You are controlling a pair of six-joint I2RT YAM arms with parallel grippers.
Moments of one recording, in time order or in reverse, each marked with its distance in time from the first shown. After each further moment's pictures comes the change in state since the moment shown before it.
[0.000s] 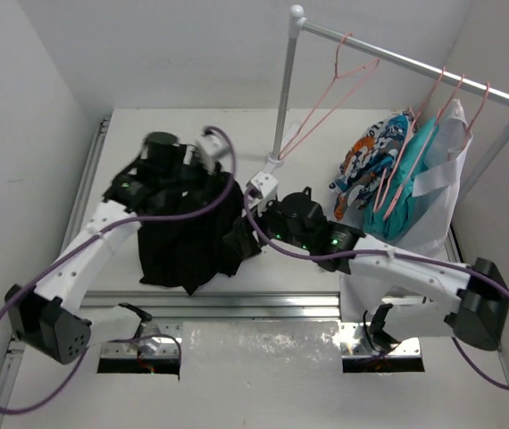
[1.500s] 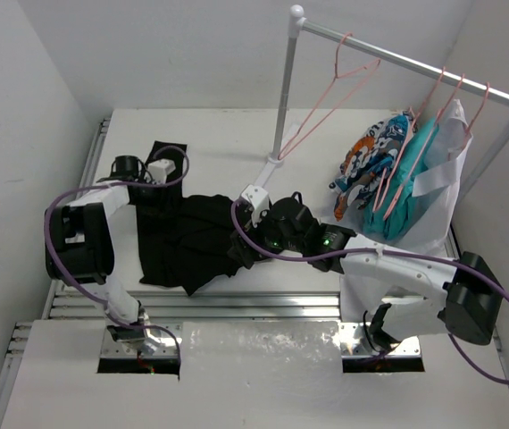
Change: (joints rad) left arm 0.512 0.499 -0.176 0.046 -0.099 0.119; right arm 0.000 0.033 -0.022 -0.098 -0.037 -0.055
